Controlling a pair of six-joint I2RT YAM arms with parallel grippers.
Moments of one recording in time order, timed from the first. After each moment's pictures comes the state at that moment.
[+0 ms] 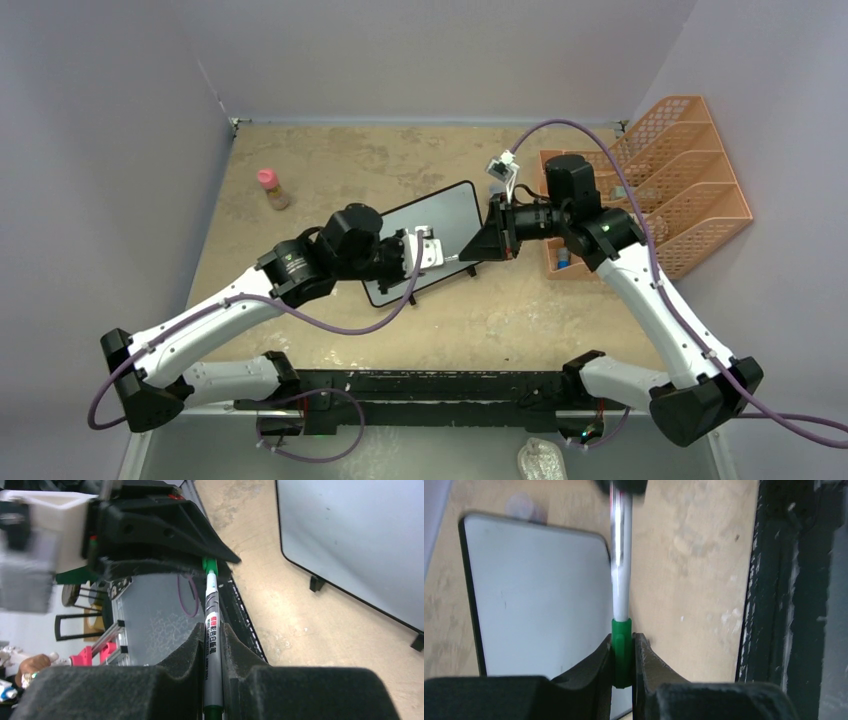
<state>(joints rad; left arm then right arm) -0.93 1.12 1.14 -0.56 0.27 0.42 0.43 1.14 1.21 -0.68 -0.97 0.28</state>
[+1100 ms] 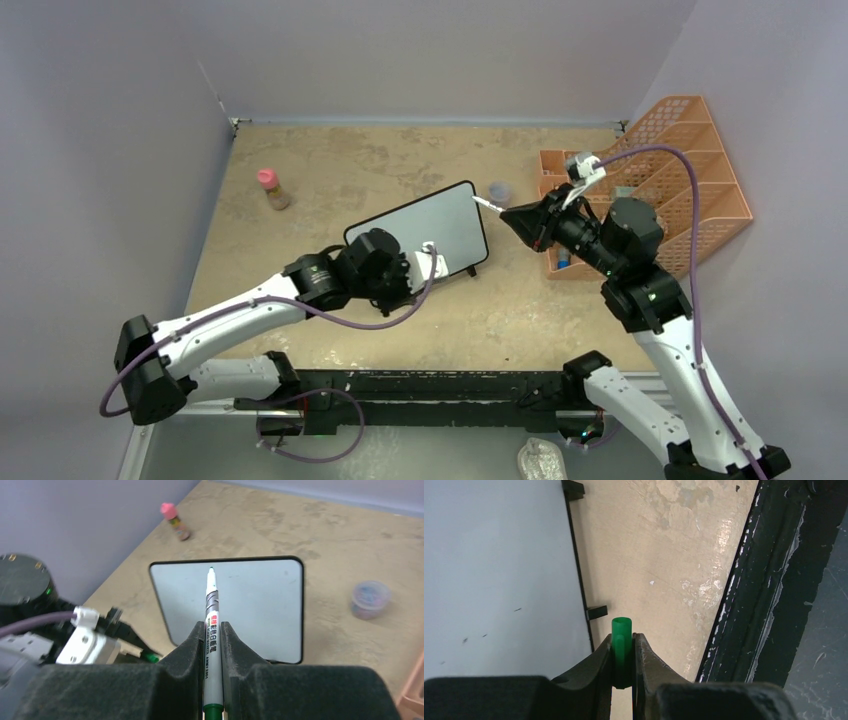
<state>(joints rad) -0.96 1.12 0.96 -0.59 0.20 0.24 0.40 0.78 1.06 -0.42 -0.40 0.31</state>
